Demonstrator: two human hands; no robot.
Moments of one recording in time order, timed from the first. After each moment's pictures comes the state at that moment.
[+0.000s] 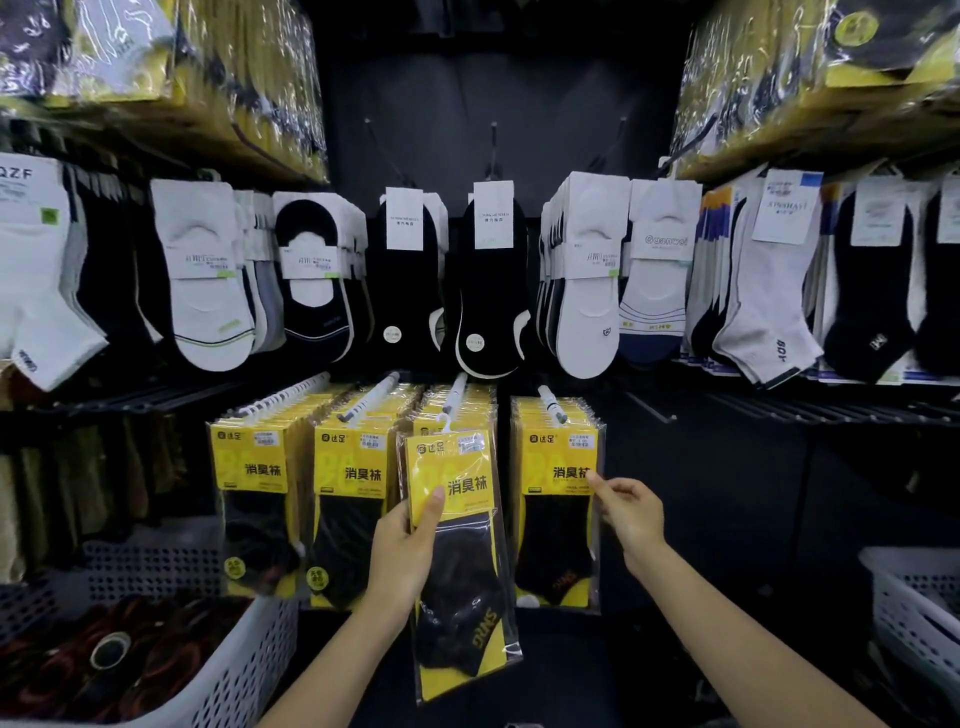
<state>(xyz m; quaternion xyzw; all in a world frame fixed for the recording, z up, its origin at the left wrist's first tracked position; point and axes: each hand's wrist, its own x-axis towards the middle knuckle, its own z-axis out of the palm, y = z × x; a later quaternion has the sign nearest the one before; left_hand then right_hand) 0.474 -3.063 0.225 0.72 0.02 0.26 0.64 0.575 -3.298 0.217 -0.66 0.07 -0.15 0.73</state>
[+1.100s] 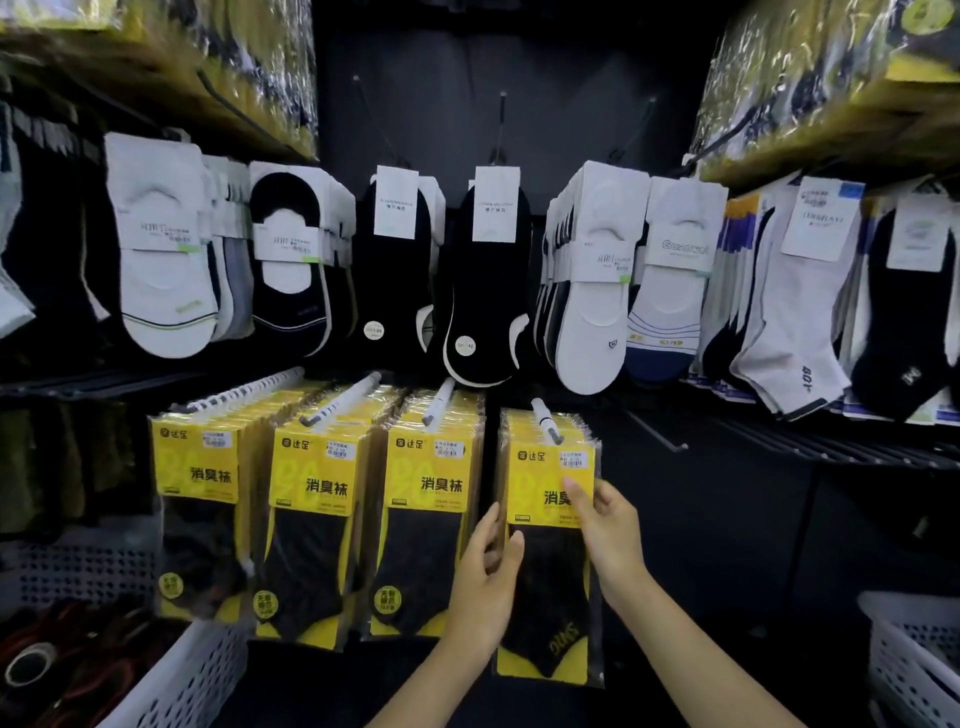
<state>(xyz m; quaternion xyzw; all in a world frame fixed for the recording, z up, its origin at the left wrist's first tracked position) 0.524 -3.149 0.194 0.73 -0.04 0.14 0.67 0.577 -3.280 0.232 -0.64 -0.08 -0.15 0.75</state>
